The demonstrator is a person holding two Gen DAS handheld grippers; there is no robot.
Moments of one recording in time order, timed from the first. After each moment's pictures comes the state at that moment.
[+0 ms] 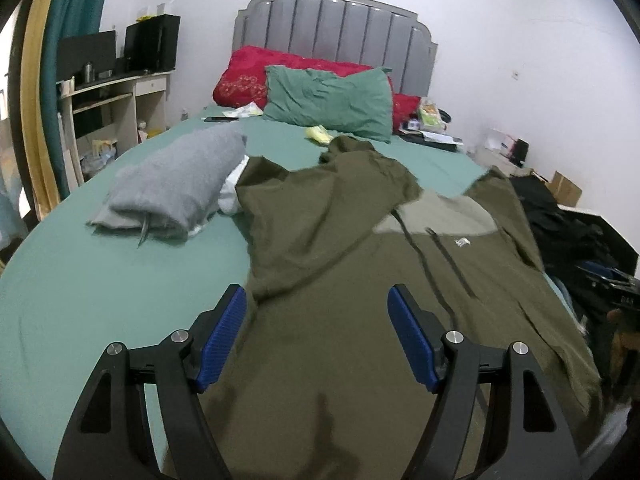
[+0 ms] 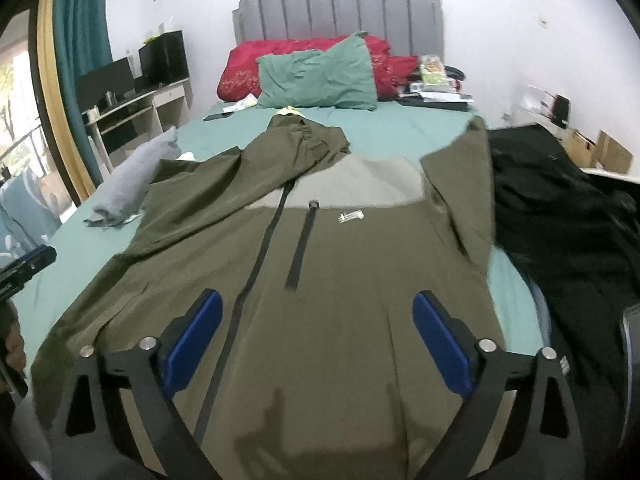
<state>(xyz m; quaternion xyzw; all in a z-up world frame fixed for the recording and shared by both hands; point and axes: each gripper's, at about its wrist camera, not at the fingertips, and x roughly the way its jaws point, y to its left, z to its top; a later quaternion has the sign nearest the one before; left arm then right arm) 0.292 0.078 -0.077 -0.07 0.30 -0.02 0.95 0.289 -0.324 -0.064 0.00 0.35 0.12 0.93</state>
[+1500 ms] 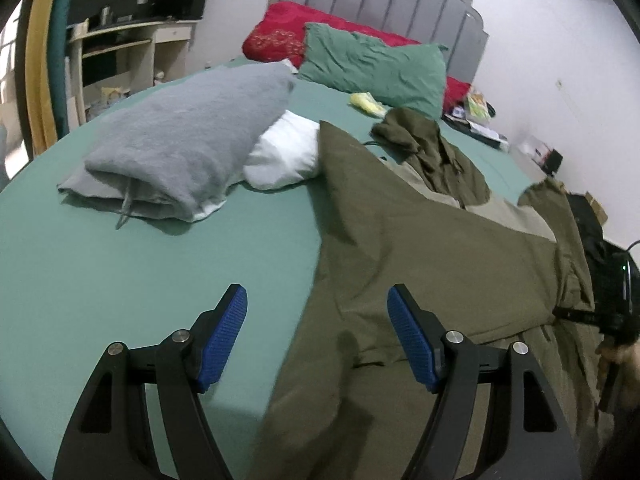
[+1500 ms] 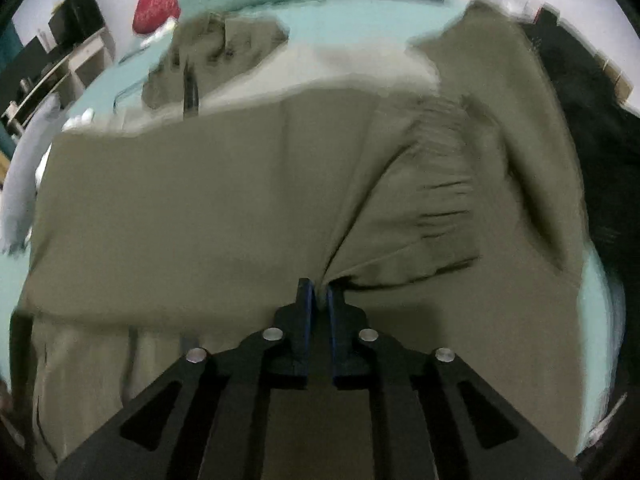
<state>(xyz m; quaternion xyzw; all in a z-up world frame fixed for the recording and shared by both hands) 0.393 0.129 -0.151 -0.12 0.35 0.01 0.93 0.436 -0.322 -0.189 0.05 0.52 0.04 0.85</state>
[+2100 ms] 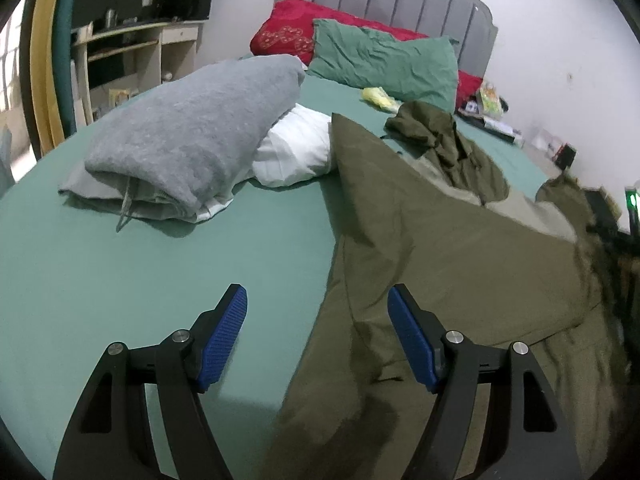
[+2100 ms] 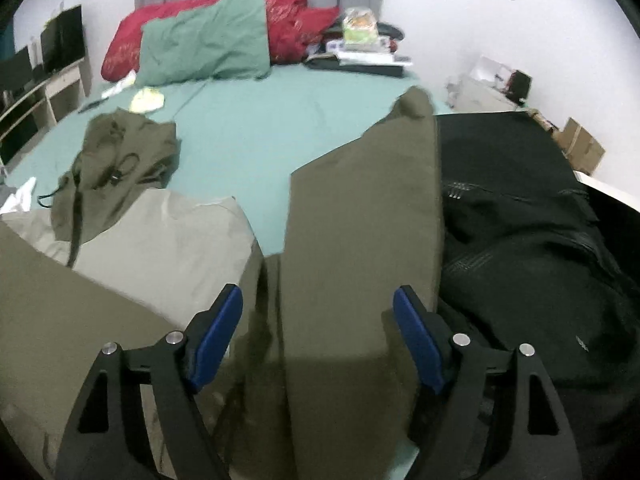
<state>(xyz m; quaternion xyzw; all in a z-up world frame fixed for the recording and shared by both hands) 0.411 0.129 -0.168 -0.10 0.36 0.04 0.93 0.581 -0.441 -0.142 -0.03 0.42 -0.02 0.91</state>
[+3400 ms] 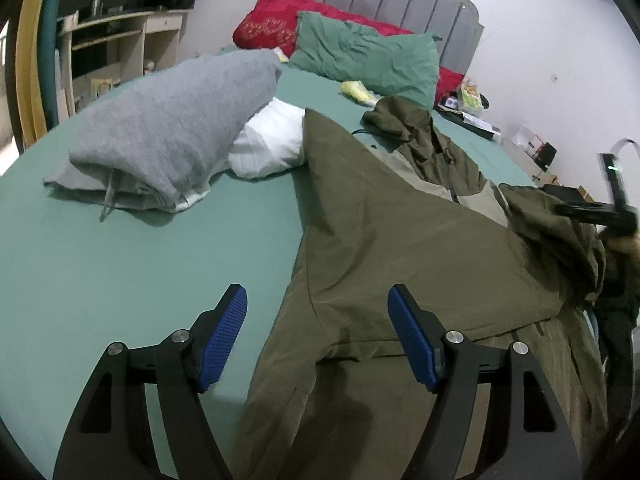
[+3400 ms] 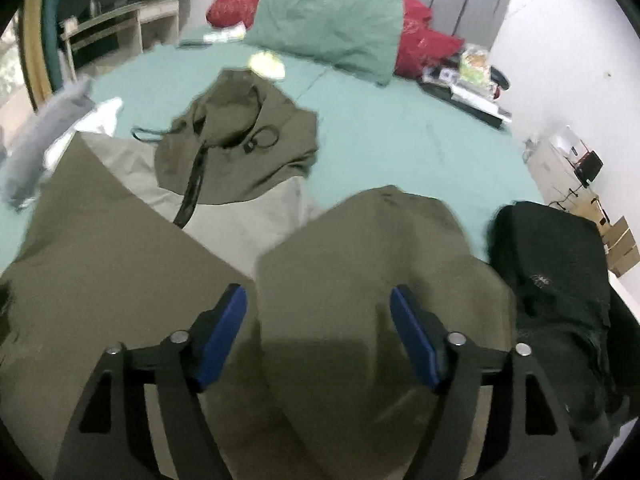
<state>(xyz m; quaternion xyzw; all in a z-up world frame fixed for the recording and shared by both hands) 0.403 0.126 -0.156 -0.13 0.38 0.00 0.92 0.566 -0.310 -0.103 -0.16 0.44 0.11 0.88</state>
